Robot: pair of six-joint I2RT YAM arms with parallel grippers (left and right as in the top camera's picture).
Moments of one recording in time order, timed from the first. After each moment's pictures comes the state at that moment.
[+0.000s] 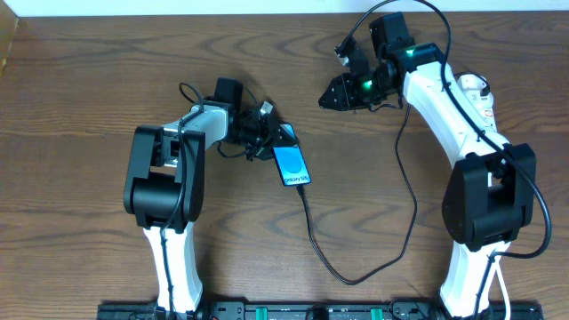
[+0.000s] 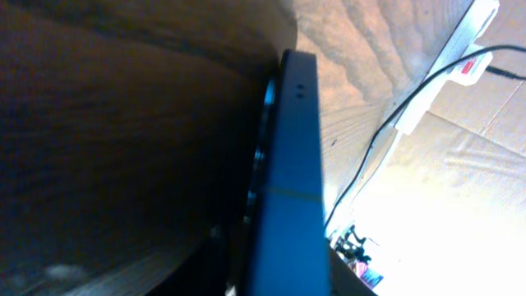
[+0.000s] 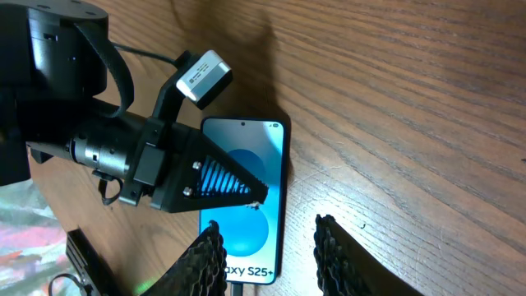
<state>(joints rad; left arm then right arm) -0.16 2.18 1.31 -0.52 0.96 -0.54 0.27 2.07 1.75 -0.87 -0.65 0.09</state>
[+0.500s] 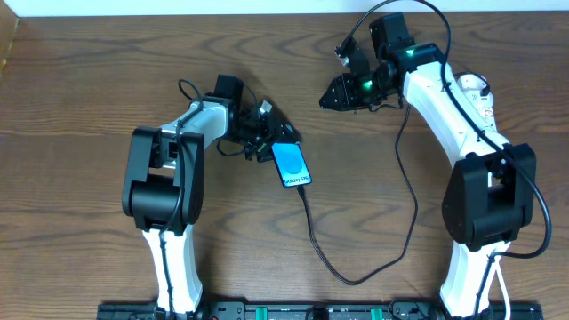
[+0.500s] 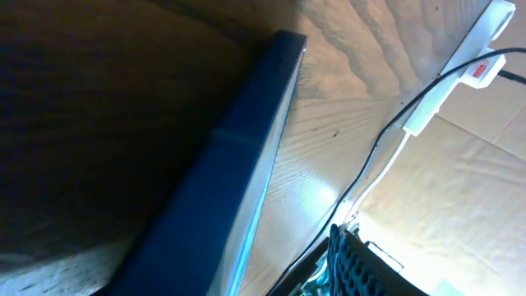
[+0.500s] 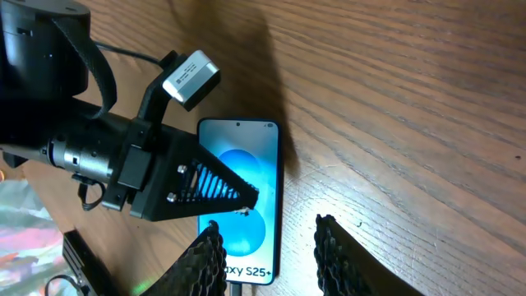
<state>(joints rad) -0.16 2.17 1.33 -0.61 0.92 -0.54 0.27 2.07 1.75 -0.88 -0.64 0.09</state>
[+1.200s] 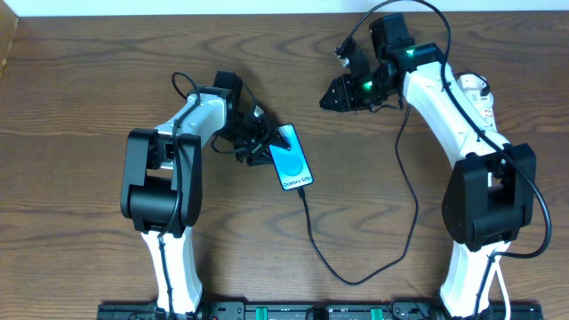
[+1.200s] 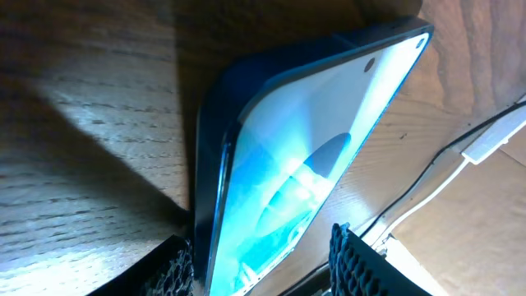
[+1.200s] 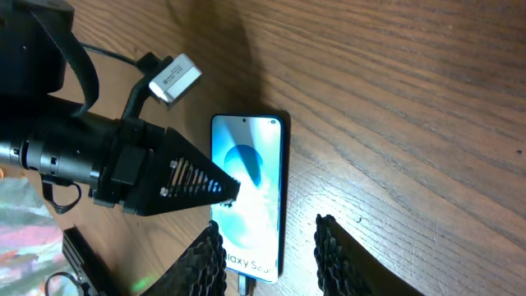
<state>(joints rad) -0.16 2.15 1.41 -0.84 0.73 -0.54 0.27 2.07 1.75 -0.89 -0.63 0.09</state>
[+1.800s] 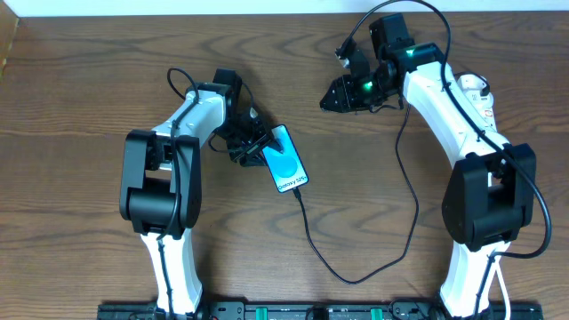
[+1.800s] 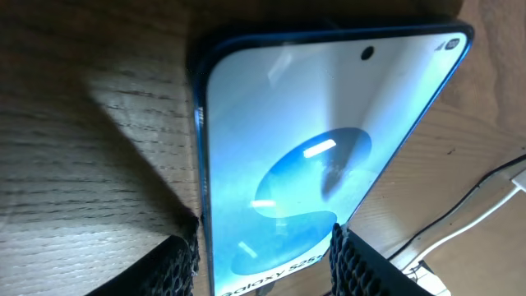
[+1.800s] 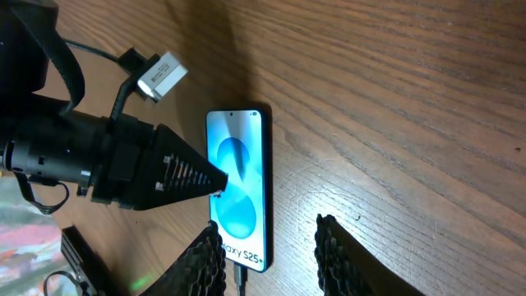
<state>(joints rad) -0.16 2.14 1.44 -0.92 0.60 -0.54 0.27 2.07 1.75 -0.90 -0.63 0.08</state>
